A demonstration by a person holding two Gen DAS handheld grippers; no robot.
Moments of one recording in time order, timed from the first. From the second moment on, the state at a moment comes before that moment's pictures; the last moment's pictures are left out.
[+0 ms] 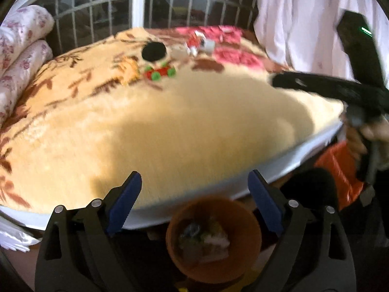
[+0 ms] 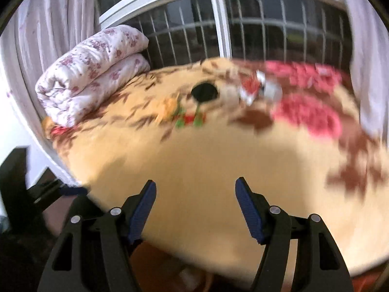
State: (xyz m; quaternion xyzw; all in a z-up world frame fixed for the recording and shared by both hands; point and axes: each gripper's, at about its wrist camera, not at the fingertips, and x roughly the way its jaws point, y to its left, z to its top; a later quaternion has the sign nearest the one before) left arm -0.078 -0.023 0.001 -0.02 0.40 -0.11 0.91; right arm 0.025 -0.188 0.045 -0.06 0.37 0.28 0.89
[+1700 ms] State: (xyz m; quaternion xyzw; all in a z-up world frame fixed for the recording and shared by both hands) left arm -0.043 0.015 -0.011 -0.12 0.40 -0.08 0.90; right arm 0.247 -0.118 0.017 -0.12 0.40 0.29 0.86
